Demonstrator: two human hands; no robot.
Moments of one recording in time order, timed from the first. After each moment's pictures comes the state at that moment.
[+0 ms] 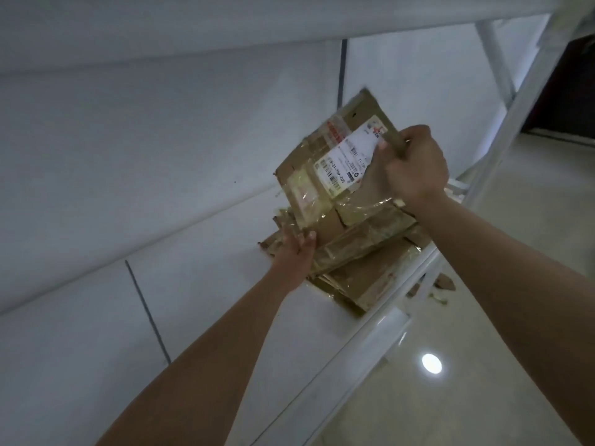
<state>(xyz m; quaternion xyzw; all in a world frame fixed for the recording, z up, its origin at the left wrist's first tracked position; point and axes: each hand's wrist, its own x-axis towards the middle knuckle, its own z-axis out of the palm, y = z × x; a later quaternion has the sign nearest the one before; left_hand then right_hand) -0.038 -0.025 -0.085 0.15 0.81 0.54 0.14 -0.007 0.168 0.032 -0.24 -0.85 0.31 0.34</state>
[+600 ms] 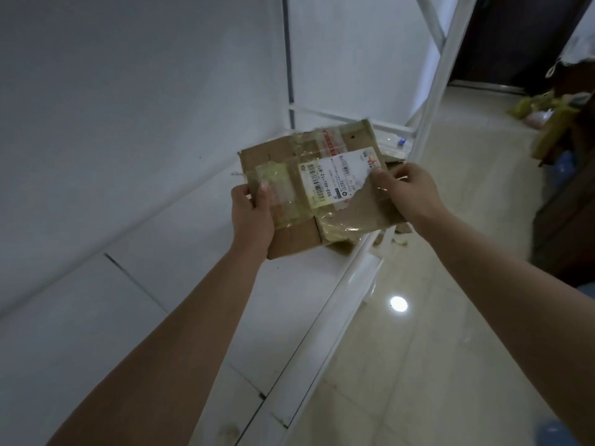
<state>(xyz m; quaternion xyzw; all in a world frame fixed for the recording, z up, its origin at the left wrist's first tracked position) -0.017 -0.081 -0.059 0.10 0.75 0.65 0.04 0.104 0.125 -0.037 -0.35 -0.76 0.48 0.26</state>
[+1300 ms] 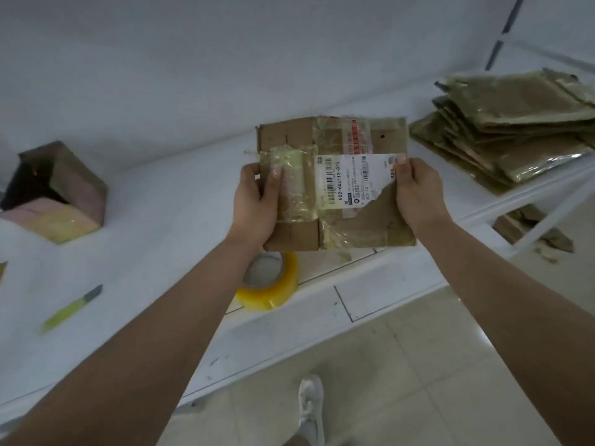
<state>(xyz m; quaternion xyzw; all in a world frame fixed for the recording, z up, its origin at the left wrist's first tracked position) 0.150 -0.362 -0.082 -0.03 0.83 0.55 -0.12 0.144 -0.126 -0.087 -0.10 -0.84 0.51 0.14</state>
